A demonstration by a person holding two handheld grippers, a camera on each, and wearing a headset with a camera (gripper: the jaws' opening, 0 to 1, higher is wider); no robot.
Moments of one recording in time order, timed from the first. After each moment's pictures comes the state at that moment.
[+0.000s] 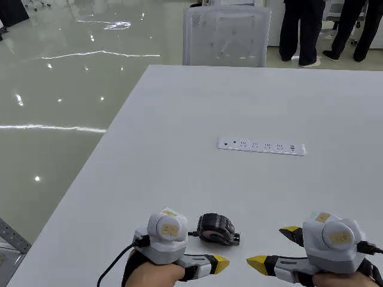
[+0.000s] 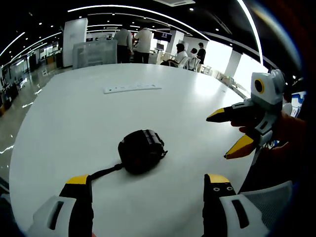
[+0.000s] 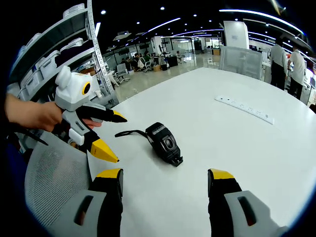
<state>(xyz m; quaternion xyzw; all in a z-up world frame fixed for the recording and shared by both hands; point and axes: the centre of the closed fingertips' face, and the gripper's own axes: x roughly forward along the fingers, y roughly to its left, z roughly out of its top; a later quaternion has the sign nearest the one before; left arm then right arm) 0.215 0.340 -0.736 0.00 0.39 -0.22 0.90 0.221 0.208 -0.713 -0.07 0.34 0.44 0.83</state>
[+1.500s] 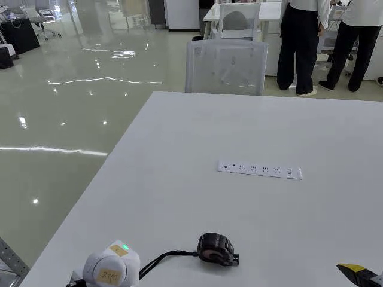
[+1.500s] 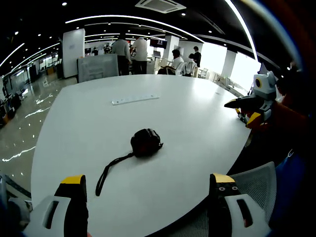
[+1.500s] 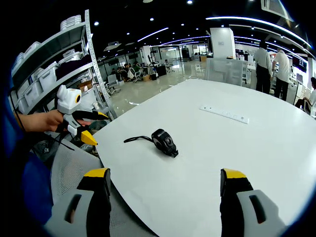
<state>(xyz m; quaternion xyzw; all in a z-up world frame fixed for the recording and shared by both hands) 0.139 0.393 -0.662 0.02 0.35 -0.22 0.91 0.157 0.137 -0.626 -0.04 0.31 0.40 0.86</state>
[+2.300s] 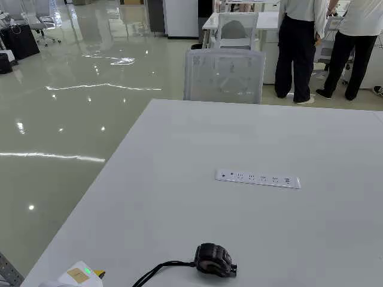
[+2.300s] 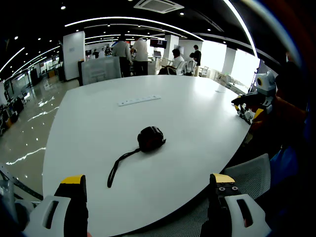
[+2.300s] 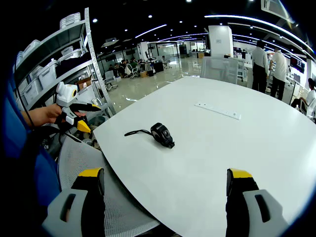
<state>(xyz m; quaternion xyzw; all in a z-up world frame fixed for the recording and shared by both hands) 0.113 0.421 -0.638 0.04 0.35 -0.21 0.91 0.127 0.103 -0.610 -0.06 0.33 0.38 0.86</state>
